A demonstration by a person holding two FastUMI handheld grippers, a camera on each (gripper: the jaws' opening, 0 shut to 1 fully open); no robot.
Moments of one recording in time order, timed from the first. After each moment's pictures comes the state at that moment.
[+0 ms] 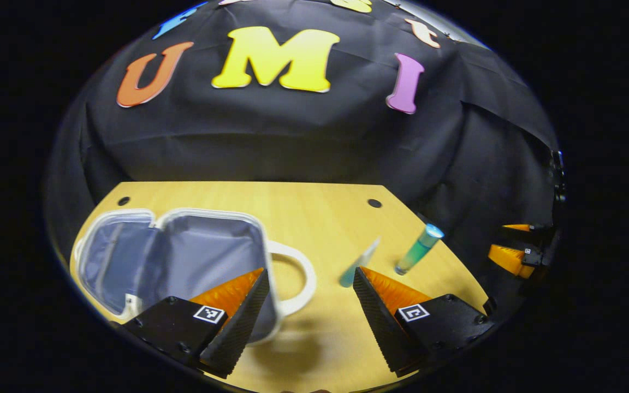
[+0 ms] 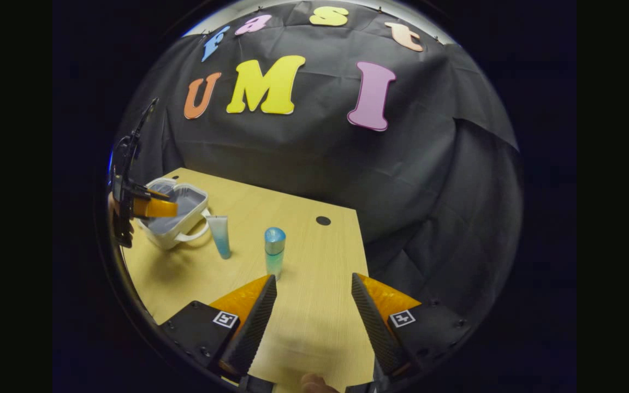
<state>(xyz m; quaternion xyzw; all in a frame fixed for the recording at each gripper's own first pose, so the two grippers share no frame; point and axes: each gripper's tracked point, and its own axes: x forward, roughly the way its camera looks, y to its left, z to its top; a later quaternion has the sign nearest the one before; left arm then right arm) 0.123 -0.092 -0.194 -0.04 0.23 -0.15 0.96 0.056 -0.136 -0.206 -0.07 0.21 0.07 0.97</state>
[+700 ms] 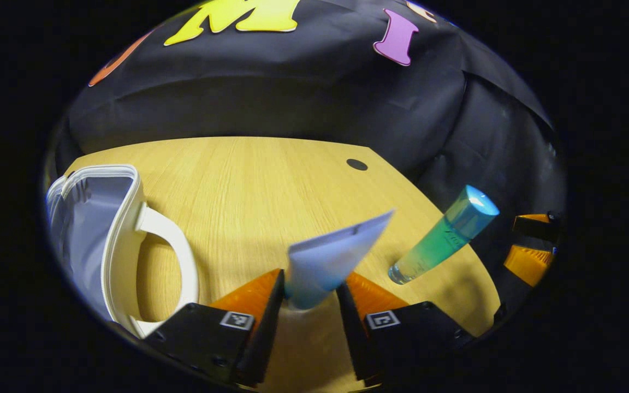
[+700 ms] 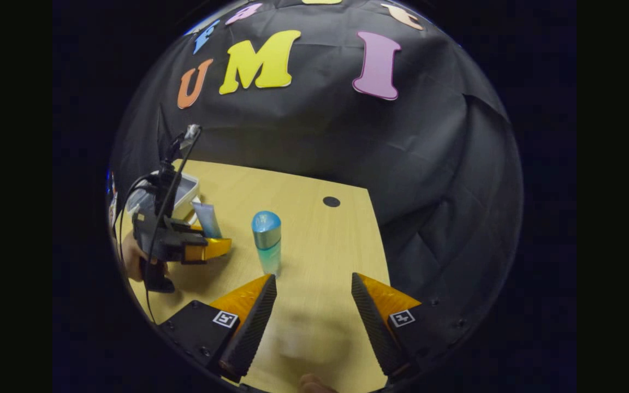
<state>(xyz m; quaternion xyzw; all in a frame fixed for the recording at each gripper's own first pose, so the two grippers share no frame) 0.215 -0.178 -0.301 -0.05 0.30 -0.15 0.94 0.113 -0.116 -0.250 -0.04 0.26 0.08 0.96</state>
